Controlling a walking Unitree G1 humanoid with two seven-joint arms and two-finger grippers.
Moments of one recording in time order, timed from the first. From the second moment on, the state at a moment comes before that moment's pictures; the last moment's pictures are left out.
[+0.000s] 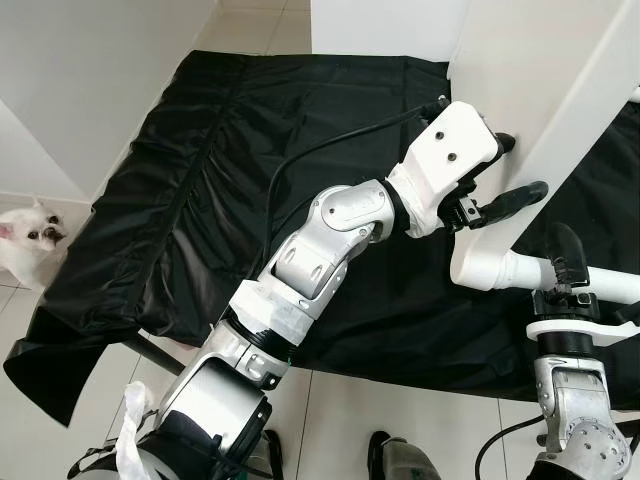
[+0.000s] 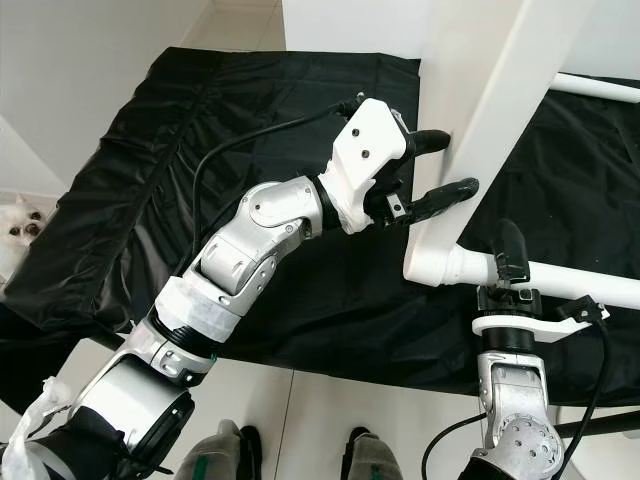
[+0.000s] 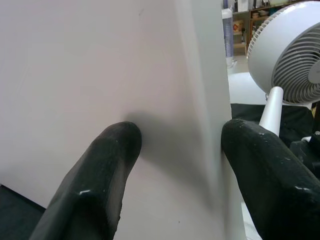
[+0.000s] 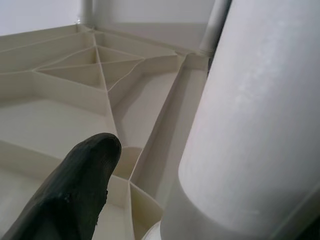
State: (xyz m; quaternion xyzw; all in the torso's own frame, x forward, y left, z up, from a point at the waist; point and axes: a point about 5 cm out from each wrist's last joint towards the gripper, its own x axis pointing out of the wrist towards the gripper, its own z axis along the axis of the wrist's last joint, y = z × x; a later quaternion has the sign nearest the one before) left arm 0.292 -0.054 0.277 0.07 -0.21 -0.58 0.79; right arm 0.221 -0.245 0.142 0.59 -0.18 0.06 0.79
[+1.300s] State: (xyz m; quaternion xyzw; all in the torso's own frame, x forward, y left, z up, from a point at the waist) left arm 0.289 -0.059 0.251 0.09 -0.16 -0.58 0.80; right arm 0.202 -0.254 0.083 0.58 -0.08 0.02 0.81
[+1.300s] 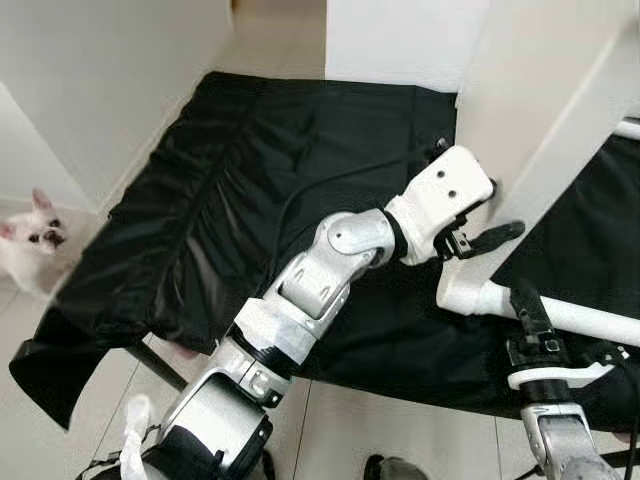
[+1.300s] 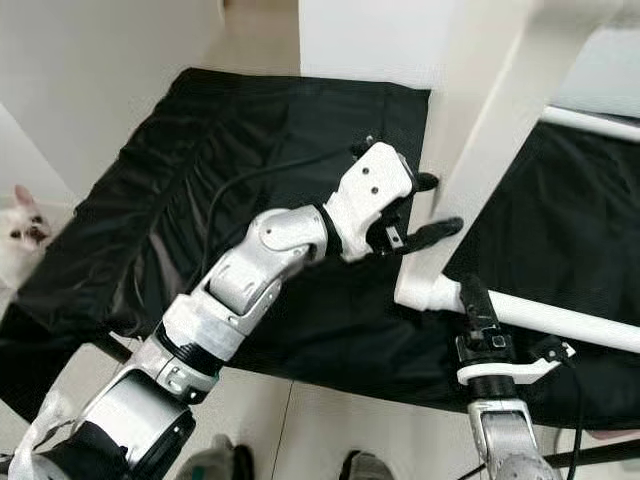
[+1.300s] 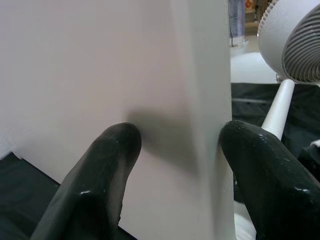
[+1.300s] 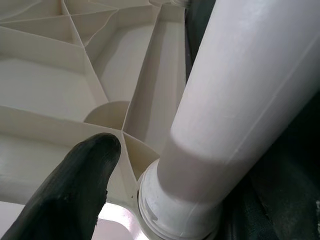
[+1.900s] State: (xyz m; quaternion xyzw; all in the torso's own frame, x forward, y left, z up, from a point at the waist) left arm 0.289 -0.059 0.251 0.09 -0.16 -0.58 0.80; right arm 0.200 -0.254 0.066 0.60 -0.07 0.00 0.80
